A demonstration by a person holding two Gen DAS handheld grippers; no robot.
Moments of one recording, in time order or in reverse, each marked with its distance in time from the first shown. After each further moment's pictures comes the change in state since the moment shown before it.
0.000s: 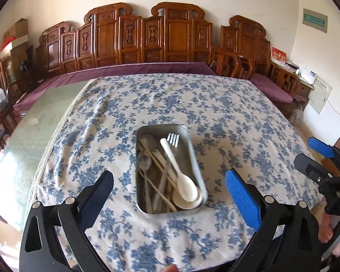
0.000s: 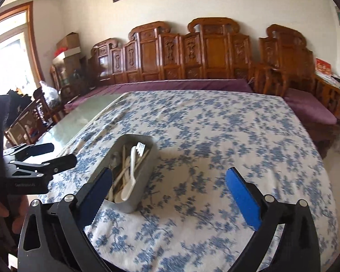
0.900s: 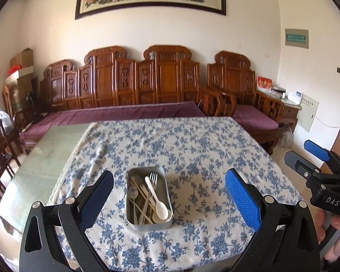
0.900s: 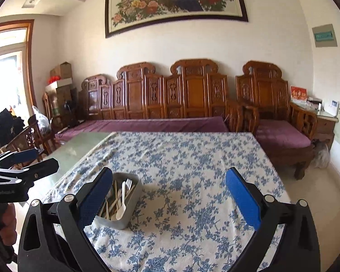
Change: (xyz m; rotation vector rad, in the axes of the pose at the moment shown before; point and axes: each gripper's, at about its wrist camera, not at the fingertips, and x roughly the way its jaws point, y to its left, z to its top) left arm -0.132 -0.058 0.024 0.041 -0.250 0.005; right arm -0.131 -0.004 0.032 -0.007 -0.247 -0.091
